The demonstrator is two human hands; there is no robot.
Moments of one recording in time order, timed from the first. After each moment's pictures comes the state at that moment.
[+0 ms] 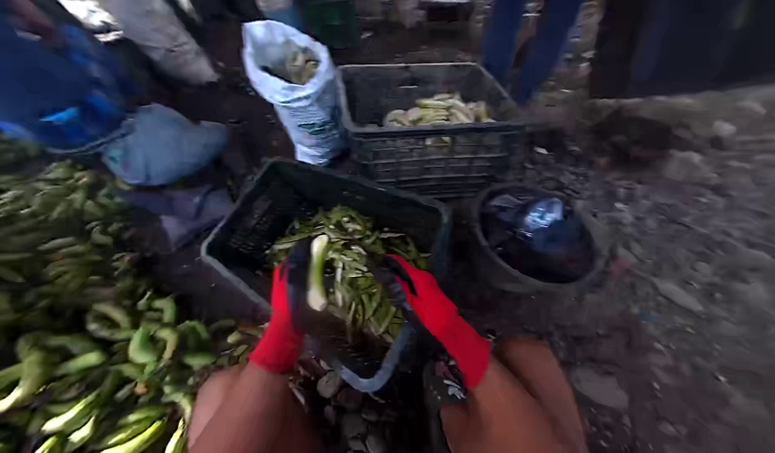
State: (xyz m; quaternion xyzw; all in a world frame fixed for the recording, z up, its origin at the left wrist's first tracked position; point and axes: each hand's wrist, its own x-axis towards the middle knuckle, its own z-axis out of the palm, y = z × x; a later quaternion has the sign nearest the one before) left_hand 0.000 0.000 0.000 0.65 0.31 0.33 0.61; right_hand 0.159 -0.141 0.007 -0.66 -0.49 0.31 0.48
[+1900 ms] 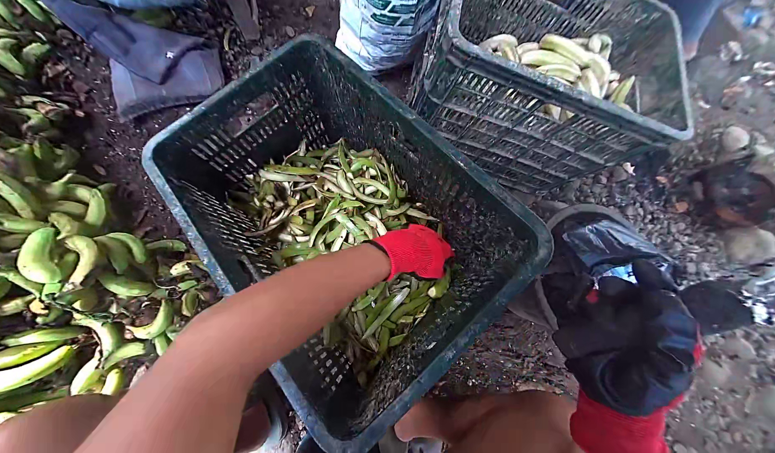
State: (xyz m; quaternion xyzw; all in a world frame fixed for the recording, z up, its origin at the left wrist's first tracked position) left_hand 0.158 0.059 -0.080 0.92 0.10 -0.27 0.25; right_hand 0.293 -0.170 -0.044 -0.49 -0.30 0.28 0.77
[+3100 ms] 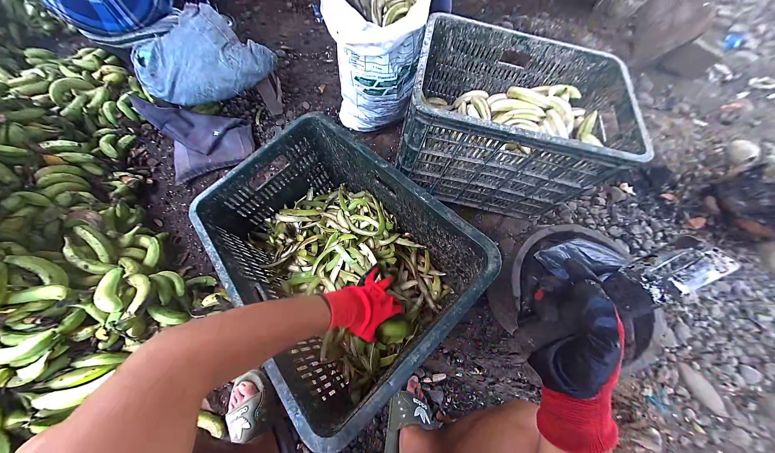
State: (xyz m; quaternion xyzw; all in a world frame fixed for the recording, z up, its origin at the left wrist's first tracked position) left_hand 0.092 0.043 -0.115 0.92 0.07 -0.36 0.14; right_hand 0.300 -0.152 -0.047 -0.40 -0.29 0.30 0.82
